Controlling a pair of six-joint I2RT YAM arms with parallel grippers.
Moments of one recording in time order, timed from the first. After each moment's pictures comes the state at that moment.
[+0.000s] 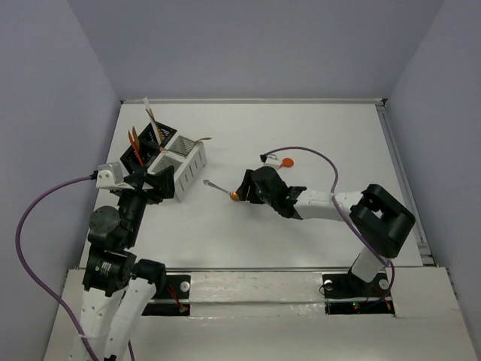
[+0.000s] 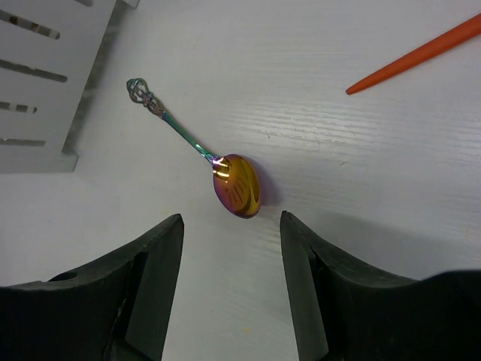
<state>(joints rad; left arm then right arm) -0.25 0.33 0.70 -0.28 -0.10 -0.43 0.88 1.67 0.91 0.14 0.28 0.81</state>
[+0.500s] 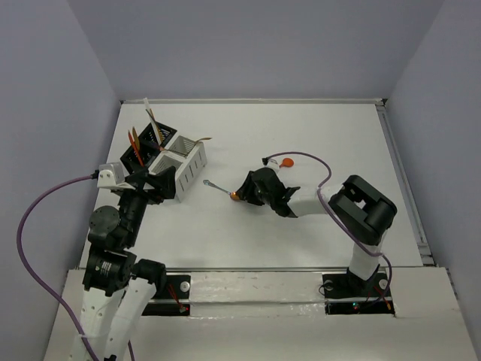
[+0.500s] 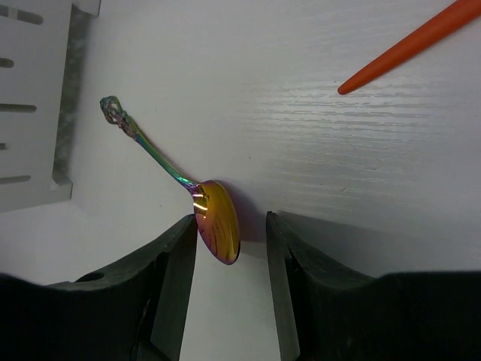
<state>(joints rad) -0.25 0.33 0.70 -0.28 -0.08 -0.42 0.83 1.84 0.90 0.31 0.19 0.96</state>
